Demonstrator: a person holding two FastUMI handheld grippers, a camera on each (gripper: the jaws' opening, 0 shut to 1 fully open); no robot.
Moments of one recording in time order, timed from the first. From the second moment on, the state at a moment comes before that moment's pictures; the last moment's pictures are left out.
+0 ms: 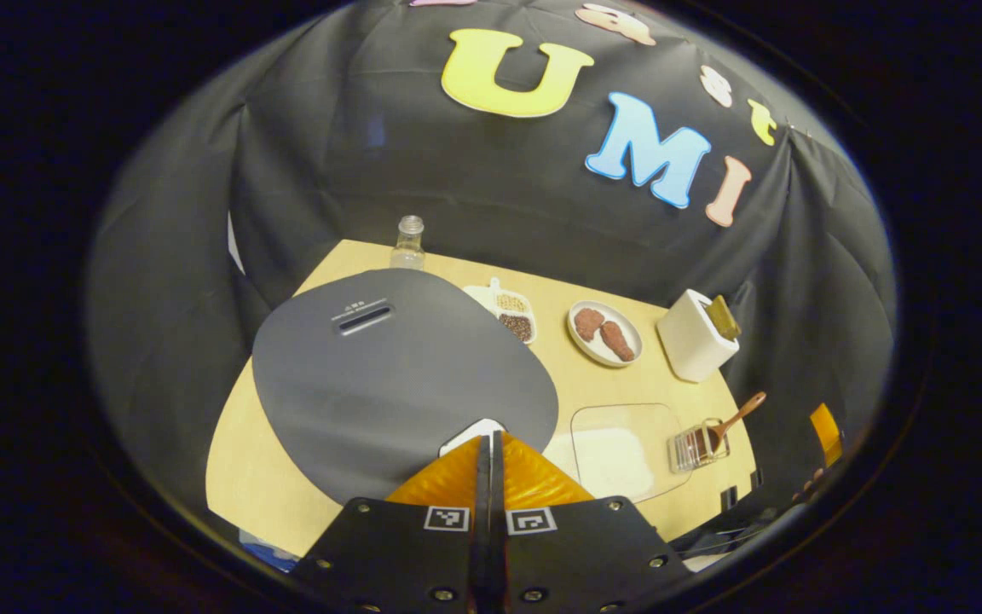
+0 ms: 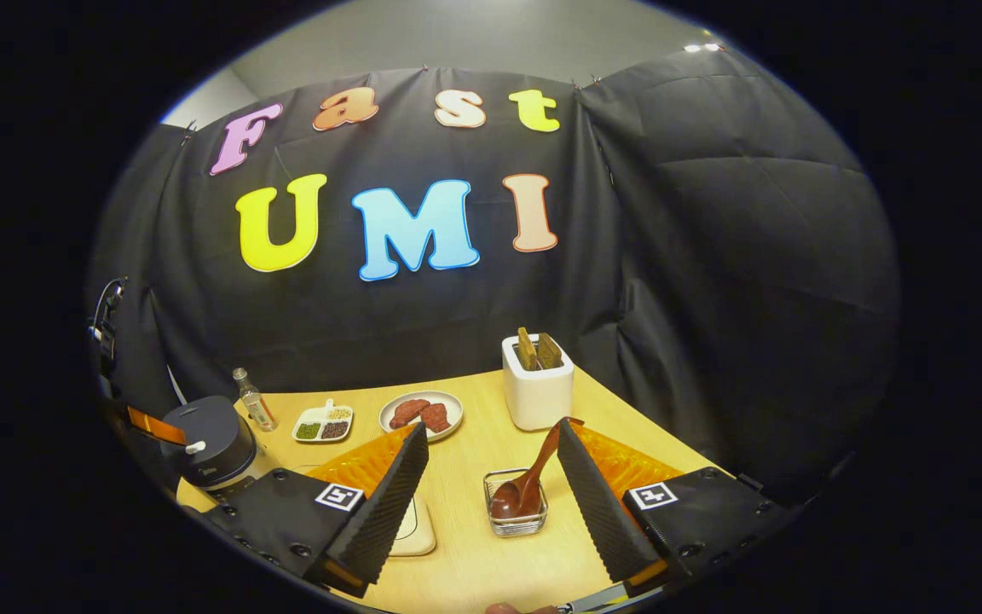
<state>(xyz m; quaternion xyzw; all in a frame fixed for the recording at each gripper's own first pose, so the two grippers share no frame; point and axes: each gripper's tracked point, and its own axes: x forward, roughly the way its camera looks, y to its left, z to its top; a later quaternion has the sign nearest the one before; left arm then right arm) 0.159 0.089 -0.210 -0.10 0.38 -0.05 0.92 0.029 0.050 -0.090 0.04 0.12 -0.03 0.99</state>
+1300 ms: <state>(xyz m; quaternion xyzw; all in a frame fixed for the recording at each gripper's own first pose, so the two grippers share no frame) 0.155 0.095 -0.209 -0.11 0.34 -0.06 0.93 -0.002 0.047 -0.108 0.02 0.14 -0.07 0.99</state>
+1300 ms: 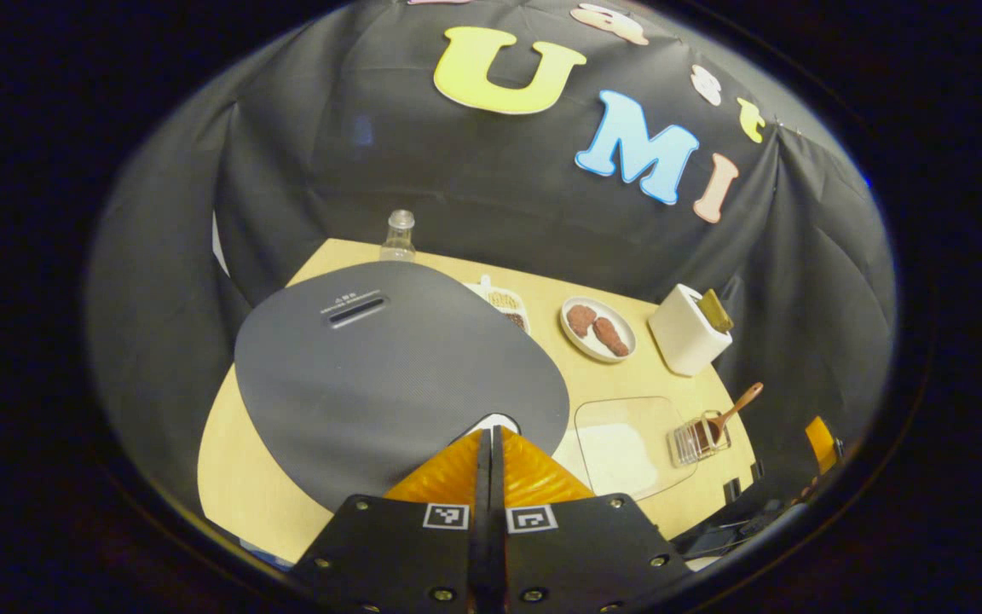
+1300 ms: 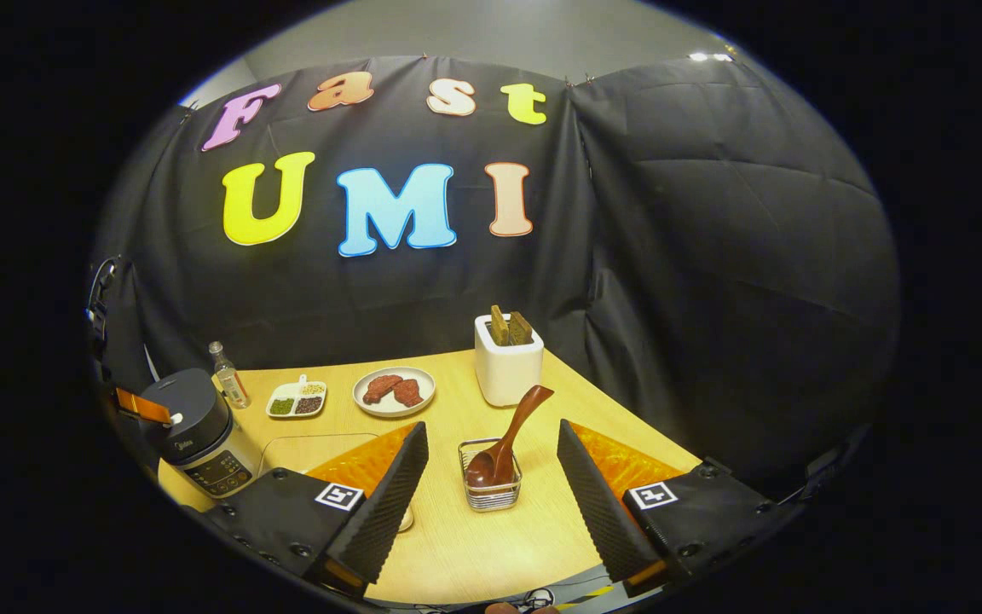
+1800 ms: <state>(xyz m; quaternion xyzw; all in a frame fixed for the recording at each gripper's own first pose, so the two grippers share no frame) 0.137 0.153 -0.017 -0.06 0.07 0.03 1.00 0.013 0.060 -0.113 0.02 0.14 -0.06 0.99</state>
